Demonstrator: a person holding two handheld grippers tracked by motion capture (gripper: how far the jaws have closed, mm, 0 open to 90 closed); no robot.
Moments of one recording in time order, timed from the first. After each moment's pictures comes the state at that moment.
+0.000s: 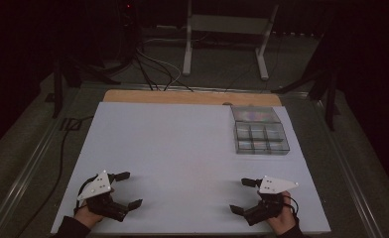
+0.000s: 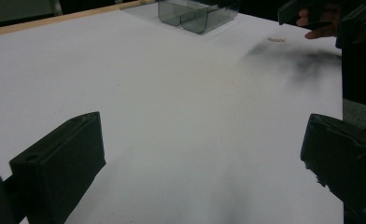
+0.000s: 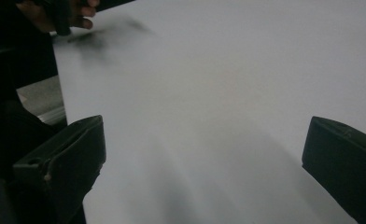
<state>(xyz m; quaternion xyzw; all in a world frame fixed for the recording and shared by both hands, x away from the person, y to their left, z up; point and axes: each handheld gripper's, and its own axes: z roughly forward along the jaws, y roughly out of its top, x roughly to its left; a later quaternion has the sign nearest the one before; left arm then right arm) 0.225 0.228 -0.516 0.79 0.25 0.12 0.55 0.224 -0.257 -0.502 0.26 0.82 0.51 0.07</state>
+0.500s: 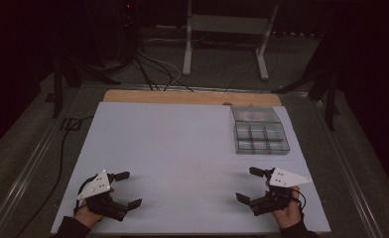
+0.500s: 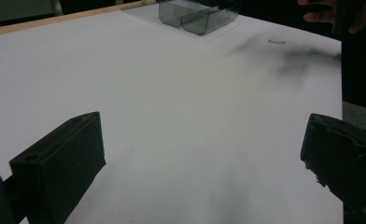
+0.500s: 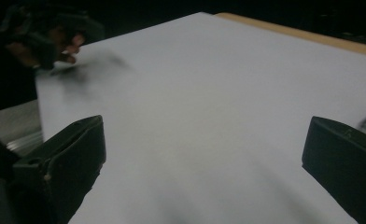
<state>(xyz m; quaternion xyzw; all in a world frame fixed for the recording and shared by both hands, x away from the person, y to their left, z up) 0.226 0.229 -0.516 0.79 0.26 0.11 0.55 0.233 -0.273 -0.478 0.28 0.78 0.54 0.12</state>
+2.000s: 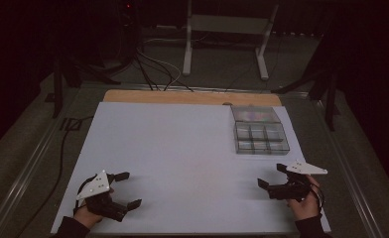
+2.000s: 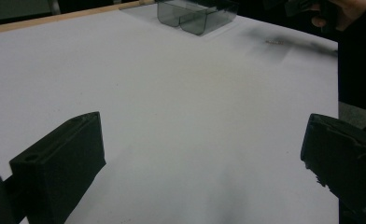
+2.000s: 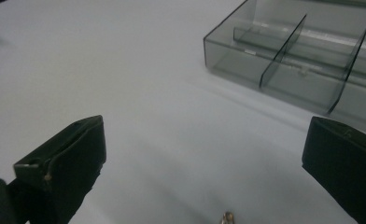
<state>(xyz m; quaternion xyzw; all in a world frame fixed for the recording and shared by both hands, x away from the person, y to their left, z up) 0.225 0.230 -0.516 0.79 0.26 0.11 0.55 0.257 -0.332 -0.494 0.43 0.77 0.44 0.17</state>
